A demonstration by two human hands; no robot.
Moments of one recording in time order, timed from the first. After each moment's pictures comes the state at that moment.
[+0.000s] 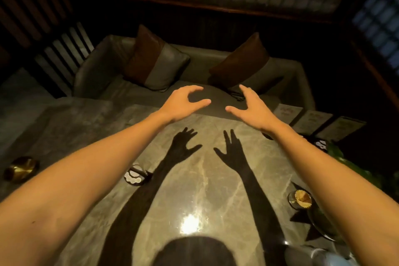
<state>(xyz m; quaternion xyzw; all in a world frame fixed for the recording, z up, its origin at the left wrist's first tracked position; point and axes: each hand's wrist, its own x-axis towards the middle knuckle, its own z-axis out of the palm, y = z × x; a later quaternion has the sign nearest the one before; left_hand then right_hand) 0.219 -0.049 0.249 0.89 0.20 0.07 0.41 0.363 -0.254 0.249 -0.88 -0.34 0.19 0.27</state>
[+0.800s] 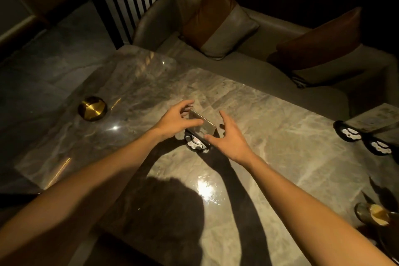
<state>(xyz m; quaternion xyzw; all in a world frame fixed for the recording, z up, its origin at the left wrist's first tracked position) -0.025 0.076 0.091 0.74 0.35 0.07 0.57 0.110 -0.098 0.105 -0.80 -0.38 0.34 0.32</state>
